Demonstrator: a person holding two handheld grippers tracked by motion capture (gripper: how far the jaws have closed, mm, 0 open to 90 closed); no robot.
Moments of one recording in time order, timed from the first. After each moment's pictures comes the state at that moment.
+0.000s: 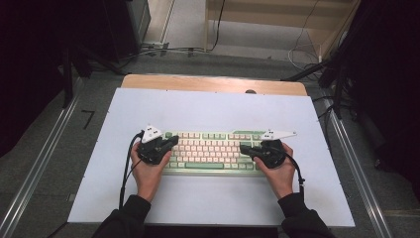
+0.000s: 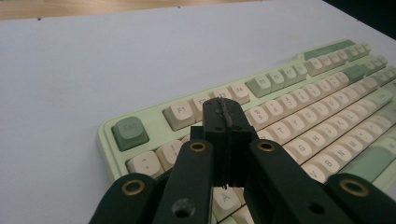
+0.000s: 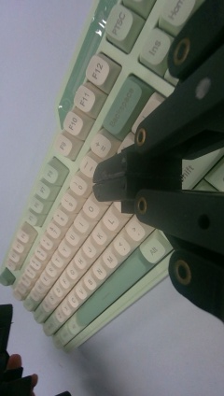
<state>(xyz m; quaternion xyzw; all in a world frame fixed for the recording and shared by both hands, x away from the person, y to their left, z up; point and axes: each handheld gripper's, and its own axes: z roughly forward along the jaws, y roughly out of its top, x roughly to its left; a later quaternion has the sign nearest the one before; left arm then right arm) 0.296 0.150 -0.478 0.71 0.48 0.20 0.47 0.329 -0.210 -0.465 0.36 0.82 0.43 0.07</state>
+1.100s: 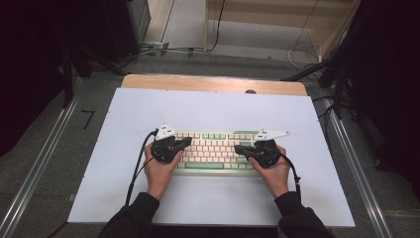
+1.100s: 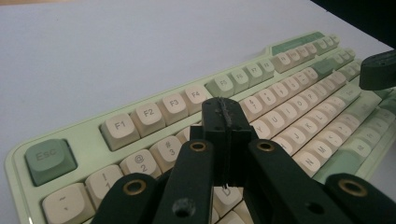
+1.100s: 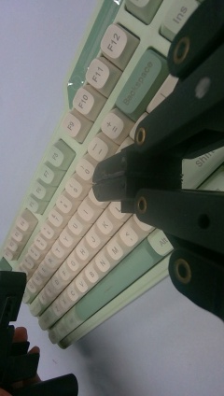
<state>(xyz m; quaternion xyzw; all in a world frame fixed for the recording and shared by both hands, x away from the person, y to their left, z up) 0.308 0.122 -0.483 0.73 0.46 0.16 0.48 0.330 -0.195 -0.468 0.34 0.83 0.43 0.07</state>
